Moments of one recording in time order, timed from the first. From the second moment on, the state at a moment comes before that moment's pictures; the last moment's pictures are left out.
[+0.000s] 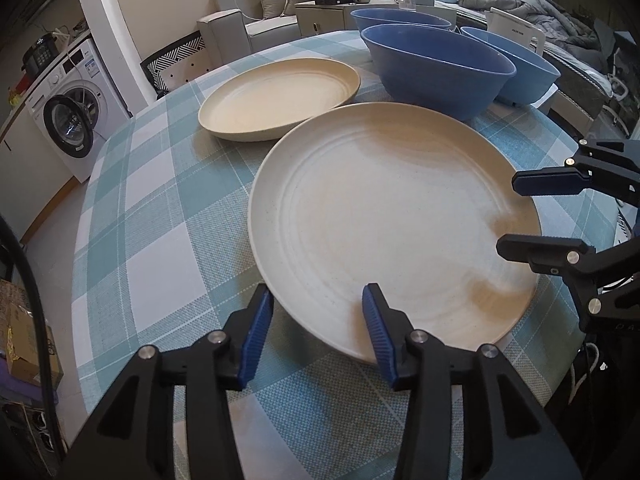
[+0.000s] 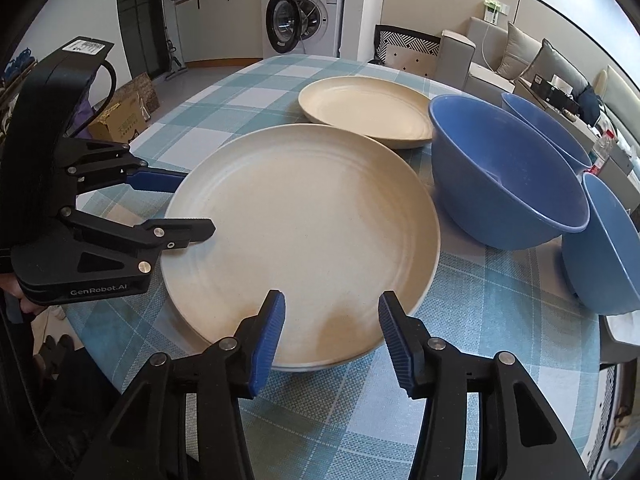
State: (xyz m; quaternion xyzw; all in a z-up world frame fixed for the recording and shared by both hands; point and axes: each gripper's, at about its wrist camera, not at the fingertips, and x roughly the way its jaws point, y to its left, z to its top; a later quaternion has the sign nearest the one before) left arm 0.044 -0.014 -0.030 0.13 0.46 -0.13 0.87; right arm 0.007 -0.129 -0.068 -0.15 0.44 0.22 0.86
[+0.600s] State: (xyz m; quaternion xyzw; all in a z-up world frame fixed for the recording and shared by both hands) left arm 0.045 -0.003 -0.012 0.07 0.44 -0.13 0.89; right arm 0.016 -0.145 -0.049 -0.11 0.40 0.20 0.89
